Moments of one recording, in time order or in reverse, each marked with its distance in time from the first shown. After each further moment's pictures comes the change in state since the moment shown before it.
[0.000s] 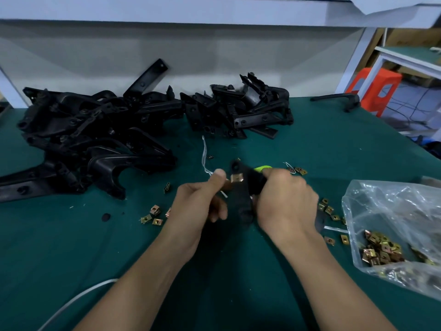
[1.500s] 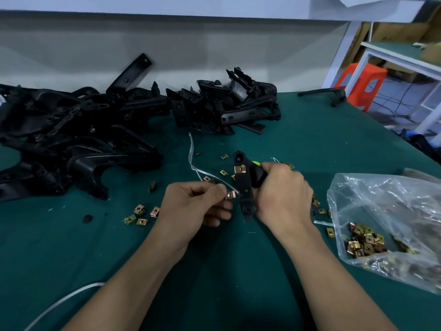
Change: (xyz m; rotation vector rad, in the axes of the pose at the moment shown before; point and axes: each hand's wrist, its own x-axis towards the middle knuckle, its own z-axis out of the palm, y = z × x) left_hand -0.007 0.000 0.011 -0.082 -0.078 0.018; right_hand 0.008 0.020 0.002 0.171 0.002 0.071
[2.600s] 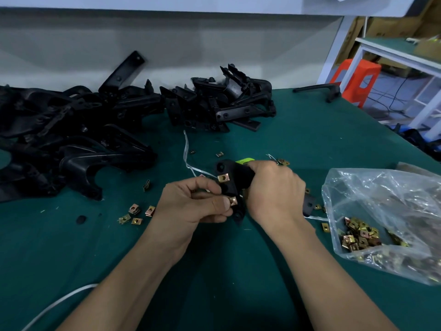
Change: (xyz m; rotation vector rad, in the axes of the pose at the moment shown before) left_hand -0.004 0.005 0.003 -0.163 -0.084 -0.045; right_hand -0.002 -0.006 -0.001 -0.156 -0.008 -0.095
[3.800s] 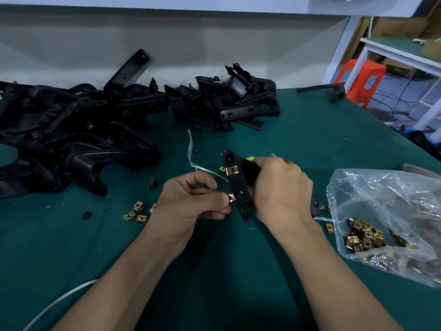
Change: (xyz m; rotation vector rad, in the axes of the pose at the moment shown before) left_hand 0.003 0.001 -0.010 -0.021 -0.042 0.052; right_hand -0.003 -0.005 -0.012 0.022 0.012 0.025
